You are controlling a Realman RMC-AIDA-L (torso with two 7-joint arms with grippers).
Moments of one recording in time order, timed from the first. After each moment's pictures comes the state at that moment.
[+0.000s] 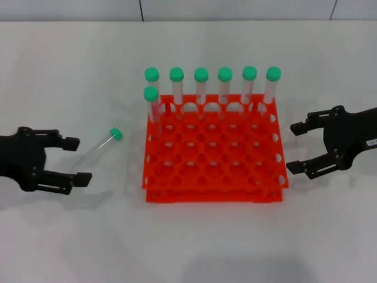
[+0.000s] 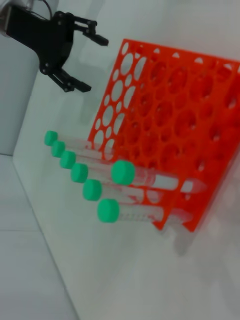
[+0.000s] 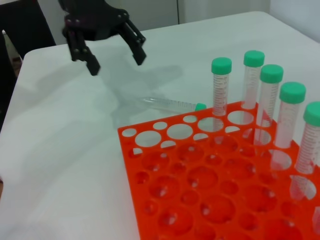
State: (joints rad) left arm -0.43 -1.98 0.70 0.98 2.21 1.82 -1.54; right arm 0.56 2.00 -1.01 -0.96 -2.12 -1.59 1.53
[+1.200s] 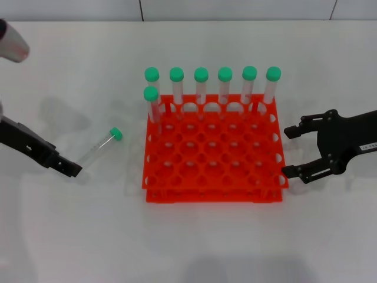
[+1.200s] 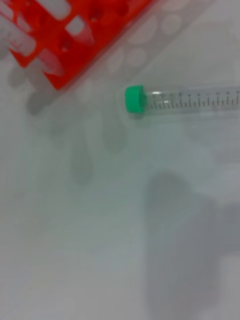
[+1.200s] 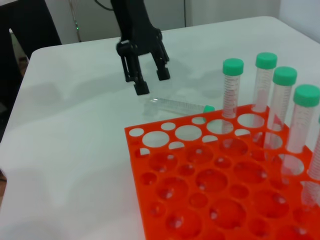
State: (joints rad) left arm -0.61 -2.04 0.97 1.11 2.72 1.62 -2.23; right arm 0.56 2.01 -1.02 -0.93 -2.10 -1.57 1.48
